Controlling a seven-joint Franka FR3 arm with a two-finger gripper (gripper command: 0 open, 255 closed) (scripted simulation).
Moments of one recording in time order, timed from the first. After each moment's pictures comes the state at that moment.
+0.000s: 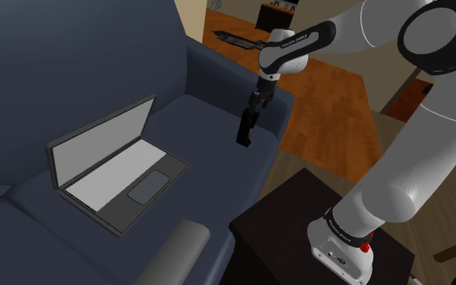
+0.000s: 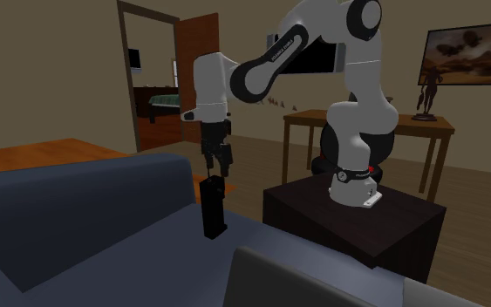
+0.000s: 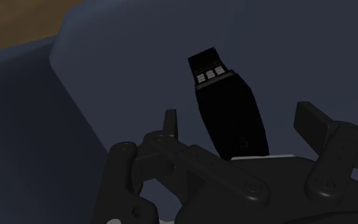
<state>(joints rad) 0.04 0.13 -0.25 -2.13 0.03 2.22 -0.28</state>
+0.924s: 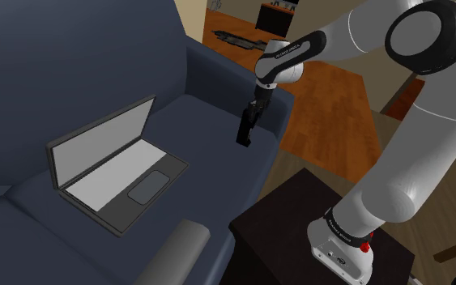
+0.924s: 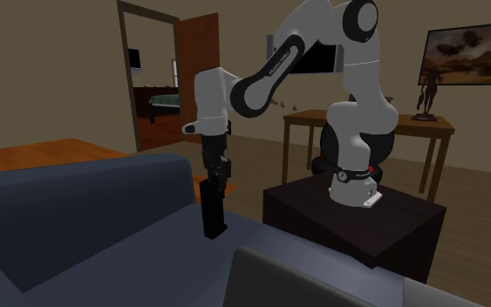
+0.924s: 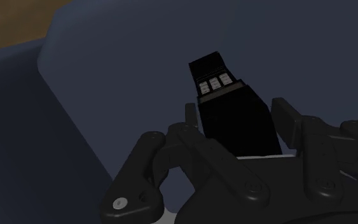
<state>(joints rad) 0.03 0.19 -0.25 -2.16 0.05 2.30 -0.30</state>
